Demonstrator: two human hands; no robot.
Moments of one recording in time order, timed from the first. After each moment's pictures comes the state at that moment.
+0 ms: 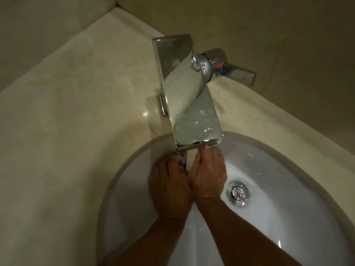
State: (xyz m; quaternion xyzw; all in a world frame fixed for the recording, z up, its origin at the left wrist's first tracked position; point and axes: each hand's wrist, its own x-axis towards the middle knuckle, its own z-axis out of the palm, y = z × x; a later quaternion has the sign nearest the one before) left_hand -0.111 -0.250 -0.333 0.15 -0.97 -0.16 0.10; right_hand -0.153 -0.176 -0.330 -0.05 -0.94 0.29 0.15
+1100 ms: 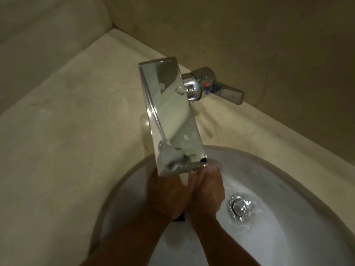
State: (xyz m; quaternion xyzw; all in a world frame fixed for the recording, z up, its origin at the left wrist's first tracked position) left_hand -0.149 -0.278 -0.324 0.04 -0.96 -0.25 -0.10; right_hand -0.146 -0.181 -0.324 -0.19 -0.89 0.42 0.02
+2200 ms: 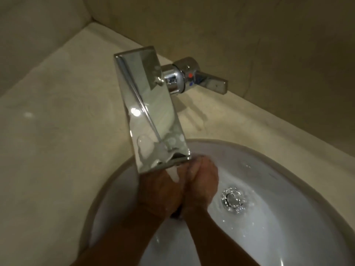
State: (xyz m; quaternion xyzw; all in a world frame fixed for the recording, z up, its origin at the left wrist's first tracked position) left_hand -0.157 -0.270 -0.278 -0.06 -0.99 -0.11 -0.10; right_hand -0.157 -0.185 -0.336 -0.24 -0.89 0.38 0.06
